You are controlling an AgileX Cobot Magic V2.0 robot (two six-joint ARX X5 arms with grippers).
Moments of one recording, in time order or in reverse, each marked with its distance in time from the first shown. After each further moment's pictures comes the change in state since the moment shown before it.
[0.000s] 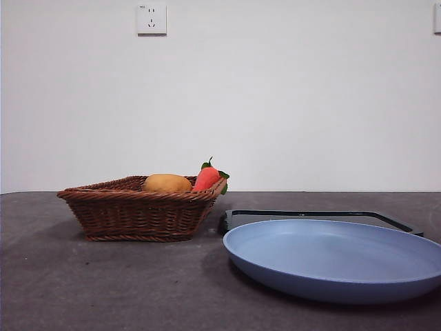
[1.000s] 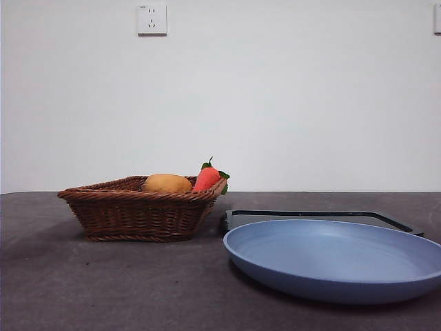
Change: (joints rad) left arm 0.000 0.464 0.541 -0.330 0.242 0.154; right arm 0.002 0.517 0.684 -0.563 -0.159 -0.197
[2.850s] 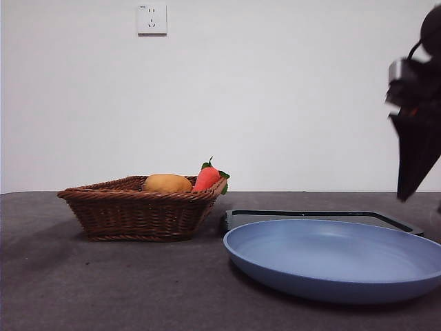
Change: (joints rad) left arm -0.010 0.192 0.187 -0.356 0.047 0.292; right arm 0.048 0.909 0.202 -0.191 0.001 -0.261
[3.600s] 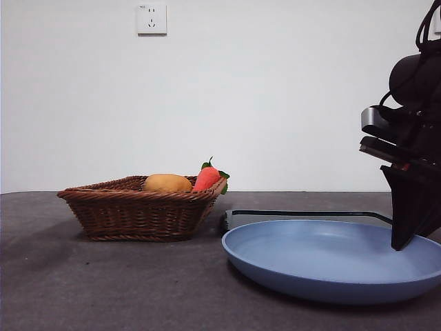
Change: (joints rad) left arm 0.000 0.000 0.000 0.000 -0.003 -0.010; right arm 0.049 0.164 0.000 0.097 -0.006 -0.002
